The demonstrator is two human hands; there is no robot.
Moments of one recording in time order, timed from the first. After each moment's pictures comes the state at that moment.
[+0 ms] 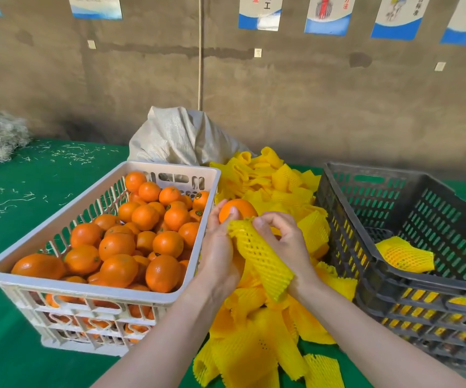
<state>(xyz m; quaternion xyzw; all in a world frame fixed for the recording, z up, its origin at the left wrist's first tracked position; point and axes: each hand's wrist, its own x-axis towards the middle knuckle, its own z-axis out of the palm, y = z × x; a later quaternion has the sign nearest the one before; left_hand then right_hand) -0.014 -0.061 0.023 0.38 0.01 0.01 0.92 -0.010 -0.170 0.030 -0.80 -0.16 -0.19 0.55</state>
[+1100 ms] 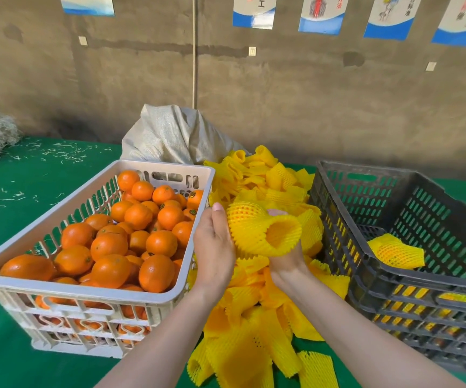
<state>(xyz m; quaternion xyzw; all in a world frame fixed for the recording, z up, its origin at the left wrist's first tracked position) -0.013 -0.069 0.015 0.65 0.00 0.33 0.68 0.002 -0.165 0.020 -0.55 -0.01 -0.07 0.83</state>
